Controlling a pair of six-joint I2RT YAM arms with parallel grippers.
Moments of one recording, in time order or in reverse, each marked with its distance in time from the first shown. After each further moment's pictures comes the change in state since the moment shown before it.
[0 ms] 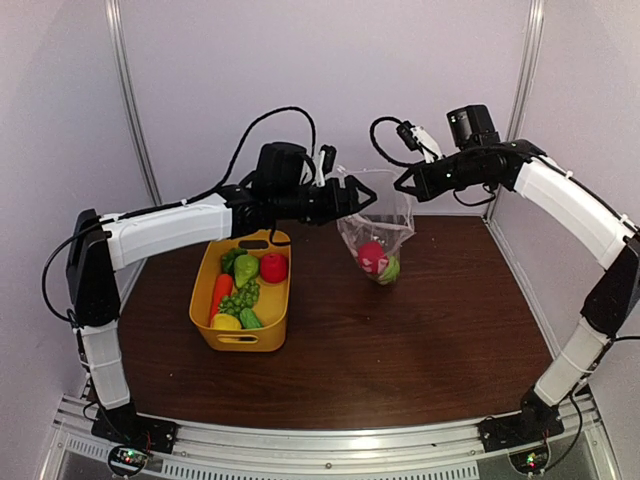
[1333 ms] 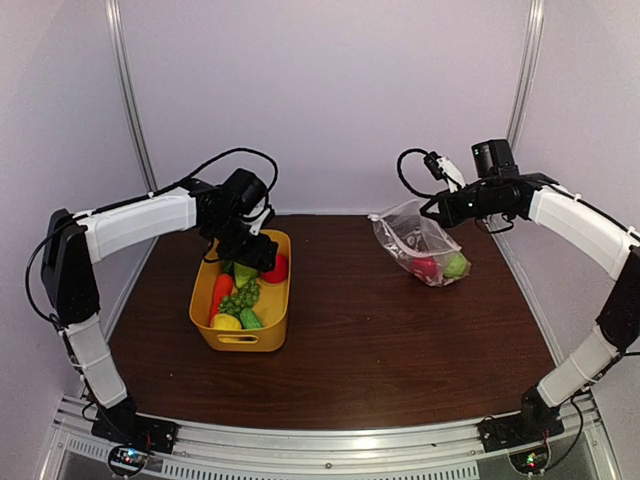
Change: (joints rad) left arm 0.192 -0.126 -0.139 -0.805 -0.310 0.463; right arm -0.157 -0.123 -0.336 0.150 -0.057 -0.044
